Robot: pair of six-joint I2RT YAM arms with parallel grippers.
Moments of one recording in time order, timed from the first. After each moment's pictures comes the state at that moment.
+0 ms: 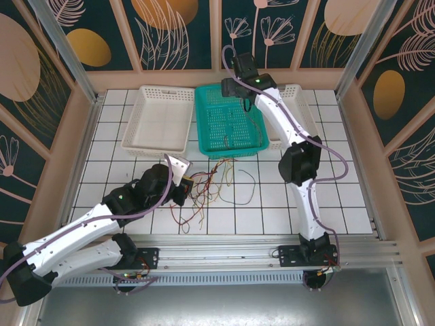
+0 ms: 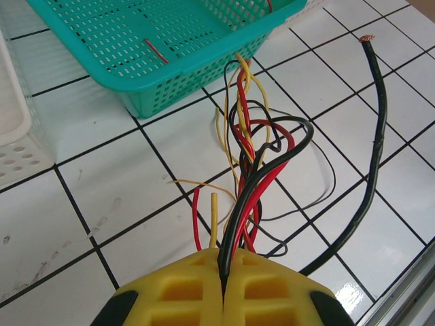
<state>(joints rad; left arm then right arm) -0.88 0.88 0.72 -0.47 -0.09 -0.30 0.47 2.28 2.43 -0.87 0.17 0.23</state>
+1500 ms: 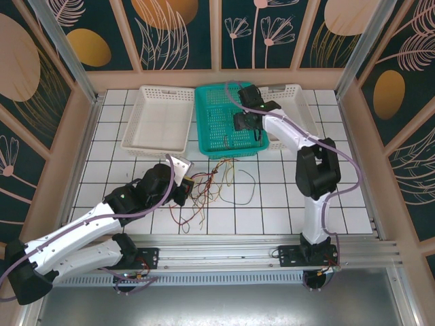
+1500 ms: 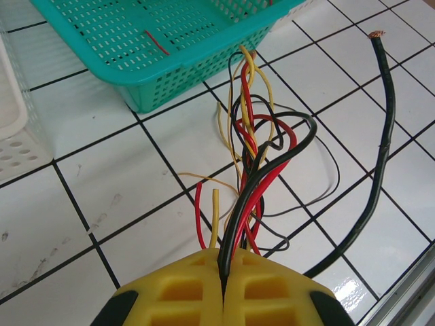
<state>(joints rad) -0.88 0.90 0.72 -0.47 -0.09 -0.30 0.47 2.01 1.70 -0.68 0.19 0.23</state>
